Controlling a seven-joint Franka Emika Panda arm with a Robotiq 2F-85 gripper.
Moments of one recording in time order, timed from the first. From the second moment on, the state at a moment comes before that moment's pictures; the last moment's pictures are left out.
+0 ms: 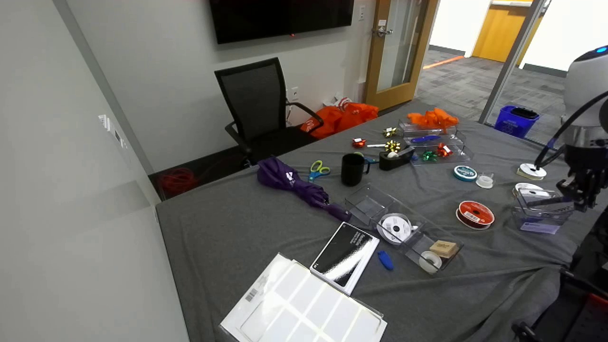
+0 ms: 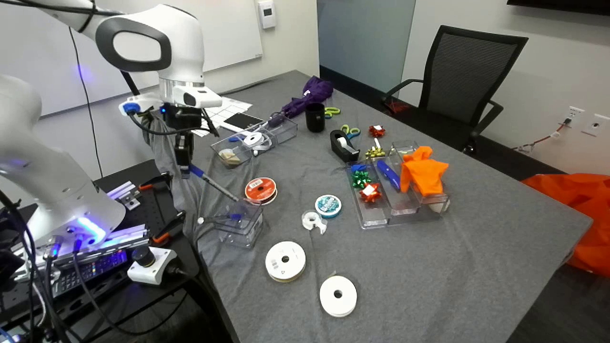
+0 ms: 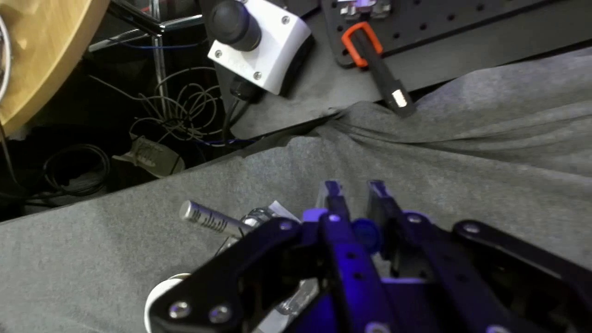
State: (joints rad) arm -0.17 -0.34 -0.15 -2.74 -0.36 2.08 0.21
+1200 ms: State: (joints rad) arm 0.02 -0.36 -0.12 -2.48 0.36 1.83 -0.02
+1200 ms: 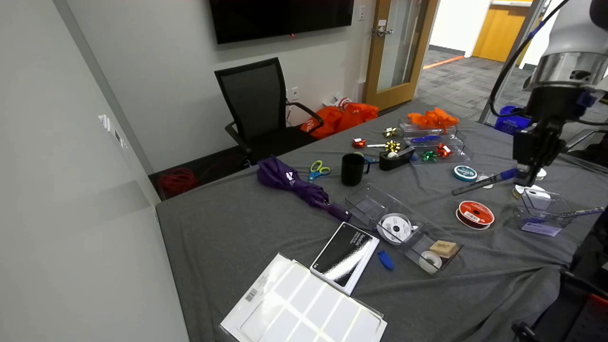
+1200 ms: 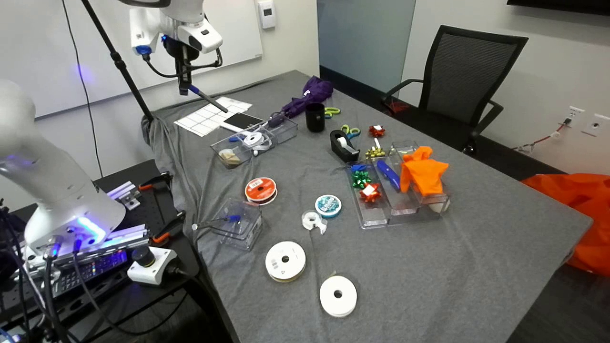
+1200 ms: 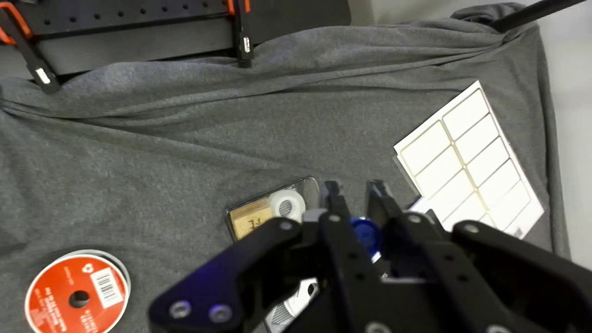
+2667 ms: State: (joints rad) arm 0.03 0.11 -0.04 -2.44 0.26 2.22 -0.15
